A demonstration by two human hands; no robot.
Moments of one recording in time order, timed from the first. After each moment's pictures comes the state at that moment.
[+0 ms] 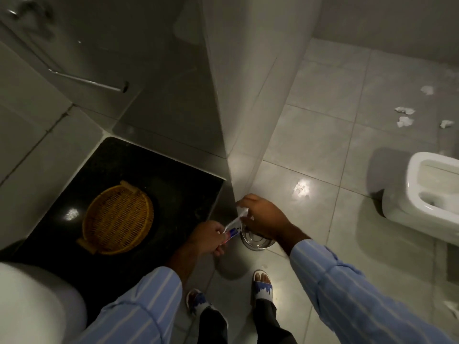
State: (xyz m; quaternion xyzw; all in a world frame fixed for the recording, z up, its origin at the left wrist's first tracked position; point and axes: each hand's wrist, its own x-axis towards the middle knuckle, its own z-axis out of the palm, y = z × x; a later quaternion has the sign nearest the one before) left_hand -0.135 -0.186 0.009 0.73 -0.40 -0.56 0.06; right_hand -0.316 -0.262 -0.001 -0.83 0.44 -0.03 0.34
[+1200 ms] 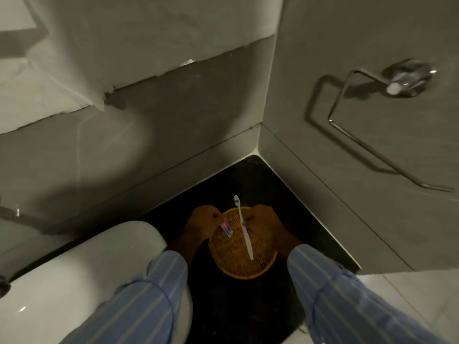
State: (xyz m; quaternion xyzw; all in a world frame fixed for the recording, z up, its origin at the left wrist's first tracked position) left_hand 0.243 -0.138 0.038 0.86 -0.29 -0.37 0.21; right_hand 0.109 -0.273 0.035 -0.80 0.38 0.16 0.44
